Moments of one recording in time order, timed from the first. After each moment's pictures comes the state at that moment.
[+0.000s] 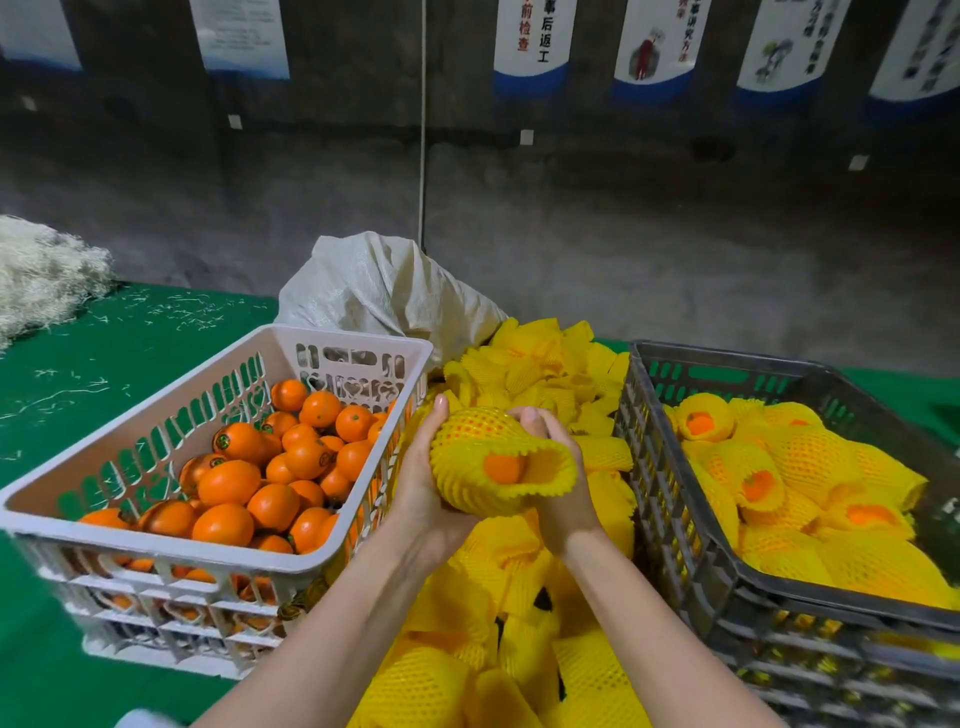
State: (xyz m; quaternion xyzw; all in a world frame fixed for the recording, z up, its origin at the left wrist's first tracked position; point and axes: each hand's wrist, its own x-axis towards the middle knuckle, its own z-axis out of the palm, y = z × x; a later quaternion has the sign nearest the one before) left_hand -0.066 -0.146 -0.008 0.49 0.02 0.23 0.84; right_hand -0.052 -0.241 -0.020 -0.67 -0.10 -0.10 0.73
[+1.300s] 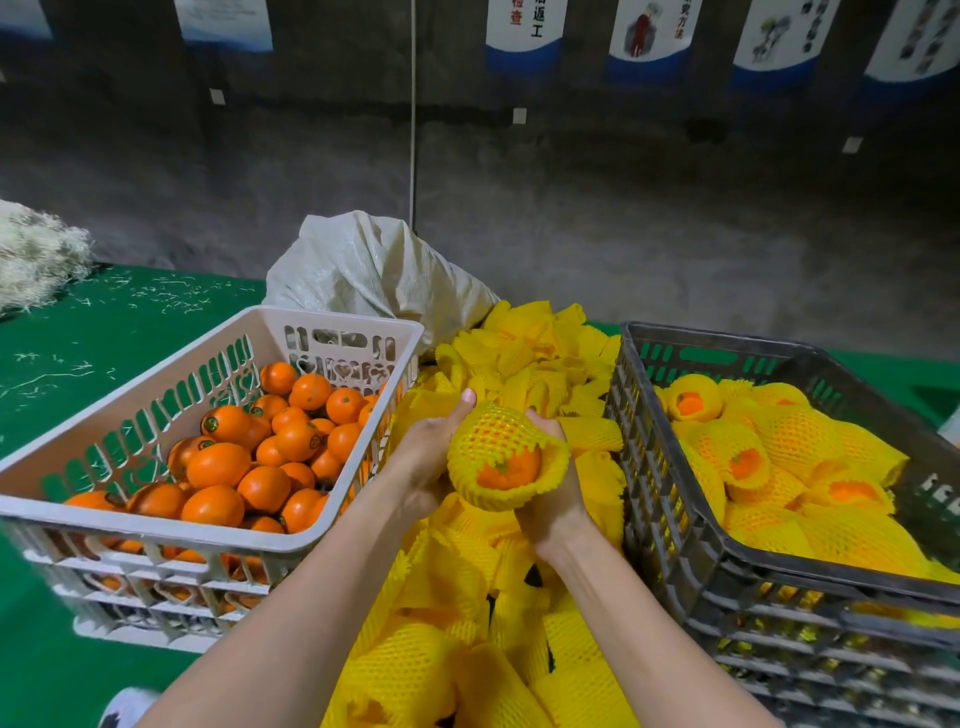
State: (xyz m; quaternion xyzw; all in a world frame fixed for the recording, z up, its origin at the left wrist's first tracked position) left_hand -0.028 -0.120 -0.028 0.61 0.05 -0.12 0.78; right_hand -0.055 -0.241 -0.033 -0.49 0.01 0.08 0.87
